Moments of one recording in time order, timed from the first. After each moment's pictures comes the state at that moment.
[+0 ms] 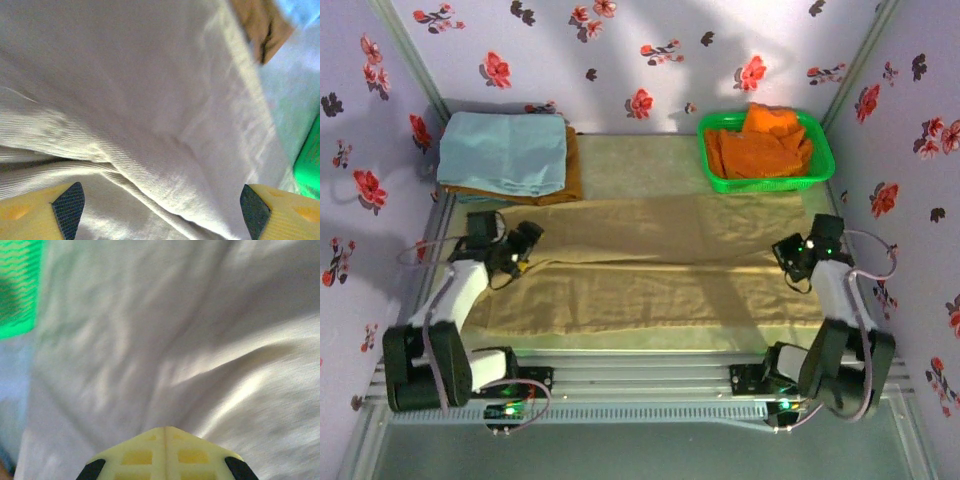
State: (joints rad) left arm 0.09 1.16 0.68 -0.42 0.32 -0.91; right arm -0.23 1.14 0.66 -0.49 -0.32 0.82
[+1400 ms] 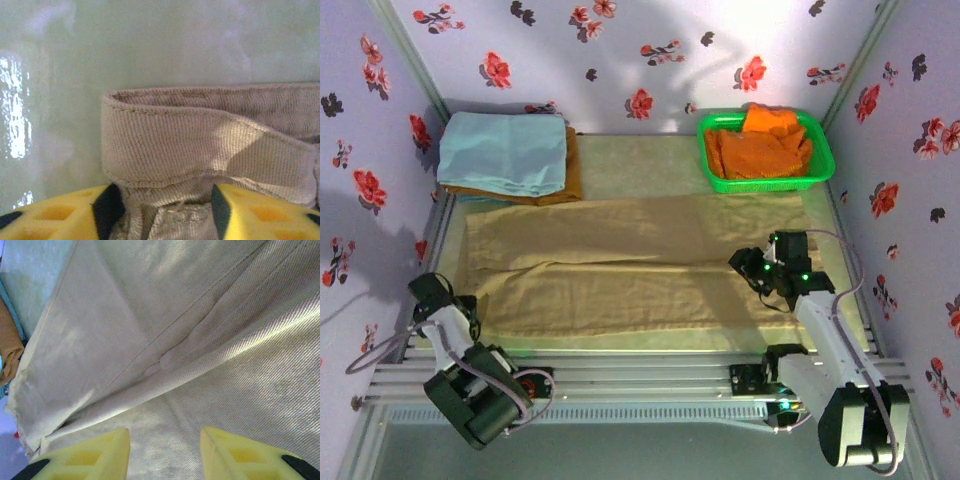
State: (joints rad) left arm 0.69 0.95 0.37 -0.59 0.02 -0.94; right arm 0.07 0.90 0.55 -0.56 -0.40 0.81
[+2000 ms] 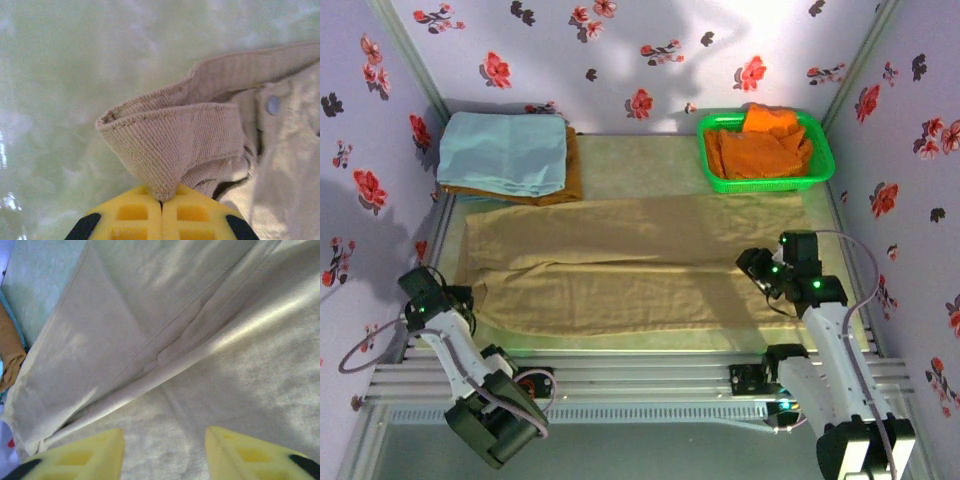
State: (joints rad) left arm 0.69 0.78 0.50 -0.77 0.15 -0.86; right arm 0.05 0.78 0.66 -0.79 -0.31 0.81
